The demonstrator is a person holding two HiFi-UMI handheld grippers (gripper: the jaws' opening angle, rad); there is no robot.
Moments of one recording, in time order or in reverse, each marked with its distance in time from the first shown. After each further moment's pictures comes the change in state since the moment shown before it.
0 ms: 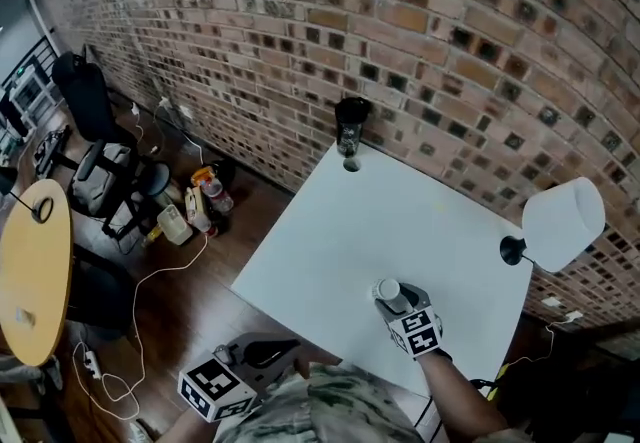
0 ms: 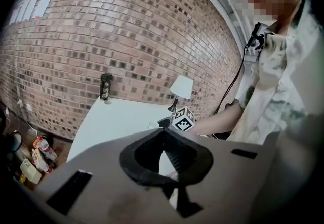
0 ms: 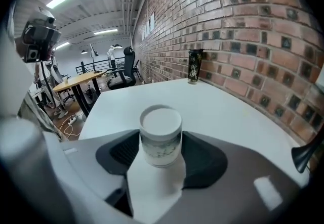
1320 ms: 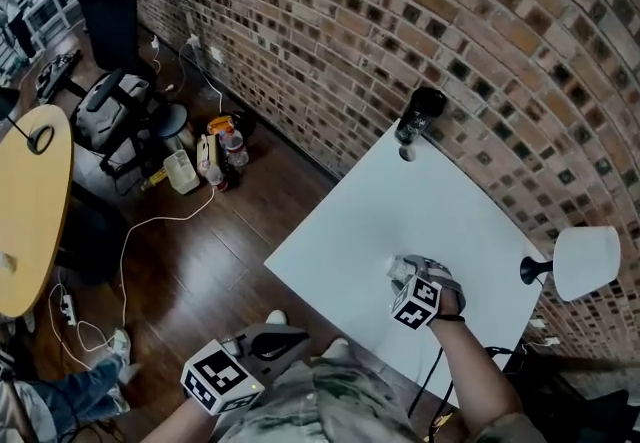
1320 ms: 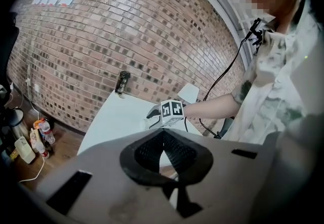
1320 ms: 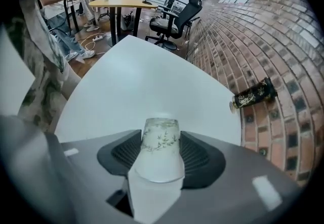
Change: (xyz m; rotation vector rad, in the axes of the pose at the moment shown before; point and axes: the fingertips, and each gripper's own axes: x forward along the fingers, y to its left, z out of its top) left arm -0.063 0.066 -0.049 -0.139 -0.081 0.003; right arm 0.079 0.046 0.047 -0.785 0.521 0.043
